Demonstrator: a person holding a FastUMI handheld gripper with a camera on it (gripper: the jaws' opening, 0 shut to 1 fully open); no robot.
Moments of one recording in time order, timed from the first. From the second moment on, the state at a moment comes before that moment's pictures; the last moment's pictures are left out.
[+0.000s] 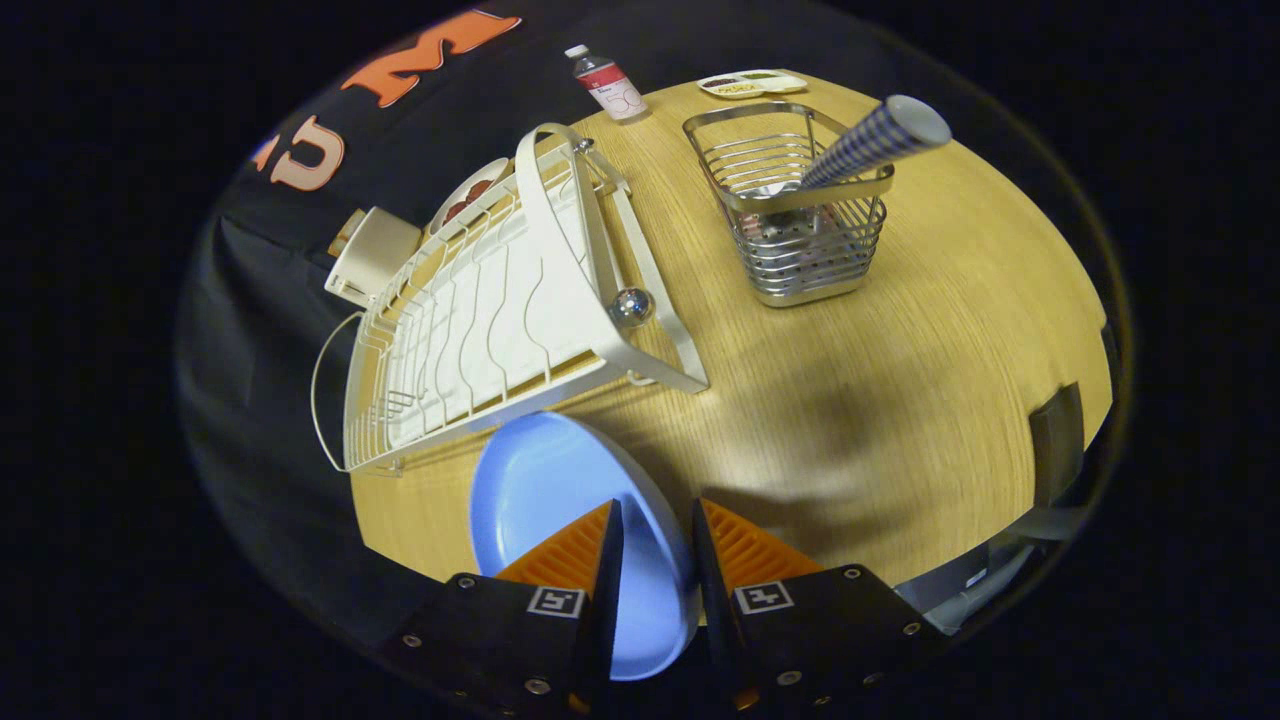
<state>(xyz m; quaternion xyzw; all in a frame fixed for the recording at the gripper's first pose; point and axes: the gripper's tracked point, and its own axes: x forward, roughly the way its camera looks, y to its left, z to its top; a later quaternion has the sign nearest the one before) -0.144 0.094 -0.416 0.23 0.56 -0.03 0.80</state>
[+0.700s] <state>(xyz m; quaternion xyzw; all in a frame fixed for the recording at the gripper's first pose) -0.107 -0.014 -0.334 0.12 0.36 -0.05 0.92</state>
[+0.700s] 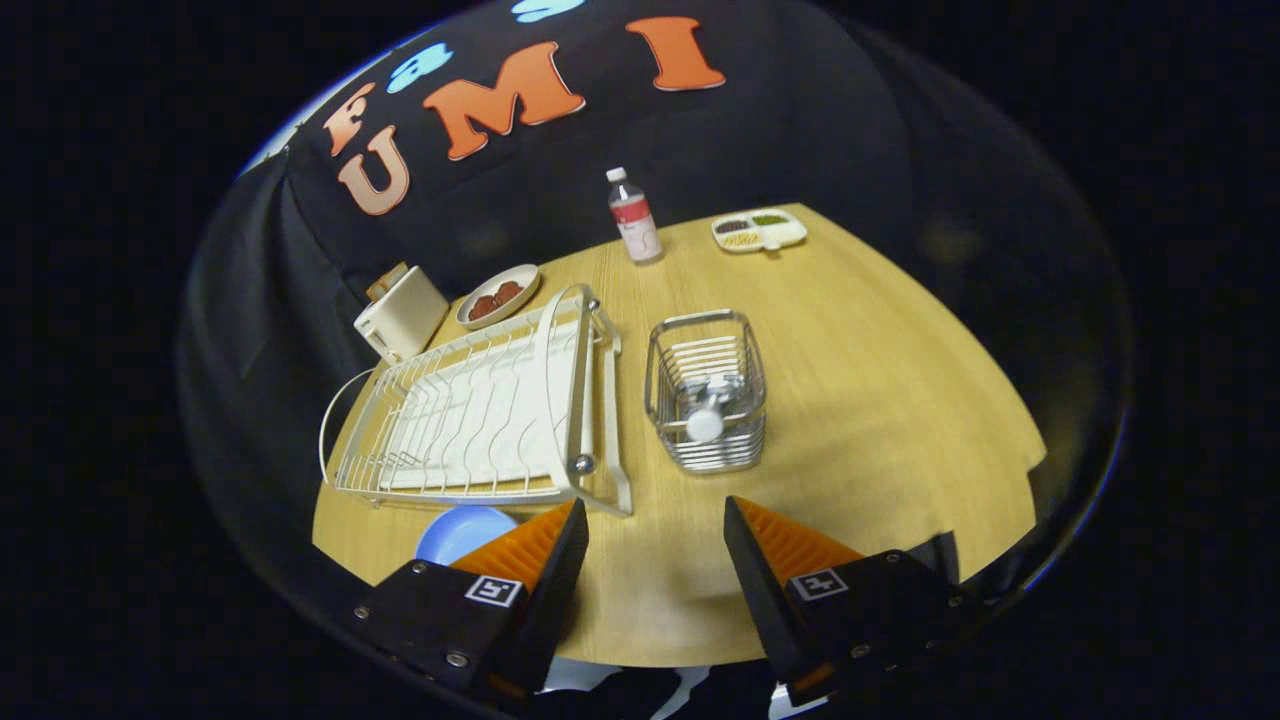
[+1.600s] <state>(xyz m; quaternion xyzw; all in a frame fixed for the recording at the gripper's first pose) -0.062 -0.049 -0.324 0.06 0.27 -0.05 0.96</state>
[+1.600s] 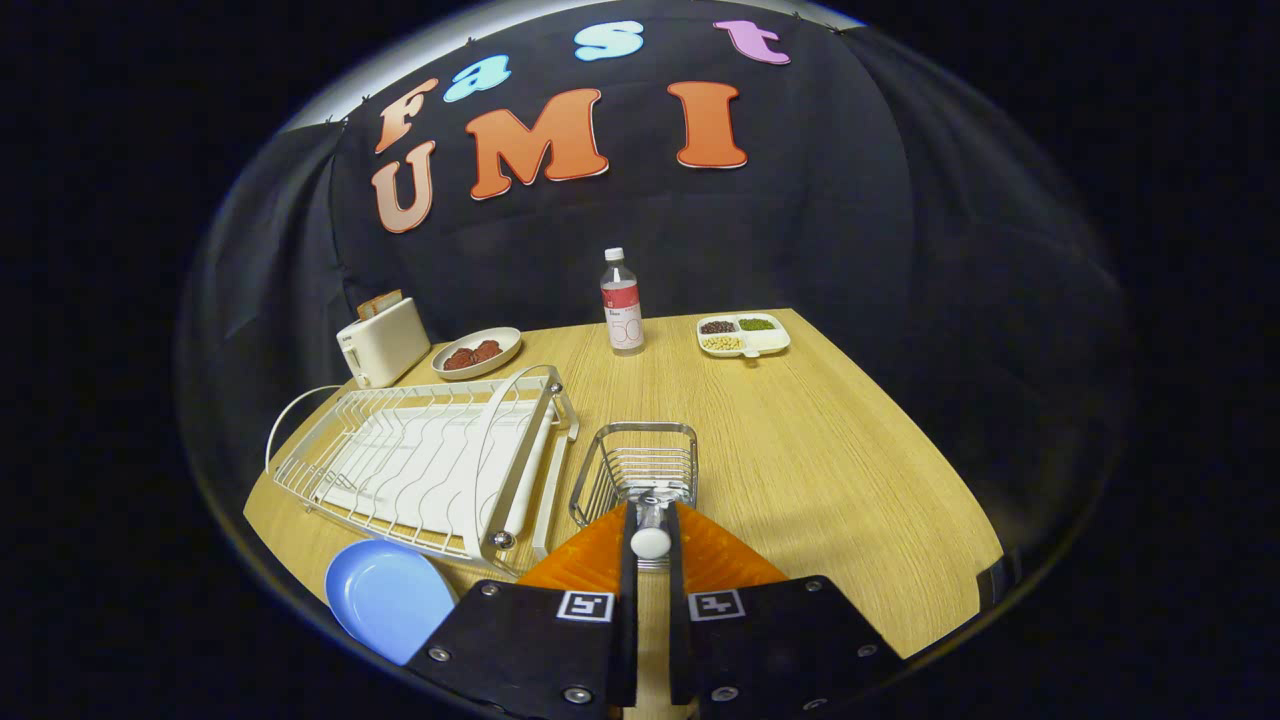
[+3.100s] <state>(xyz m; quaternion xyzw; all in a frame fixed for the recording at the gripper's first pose) -0.144 0.084 -0.207 0.00 0.24 0.14 0.96</state>
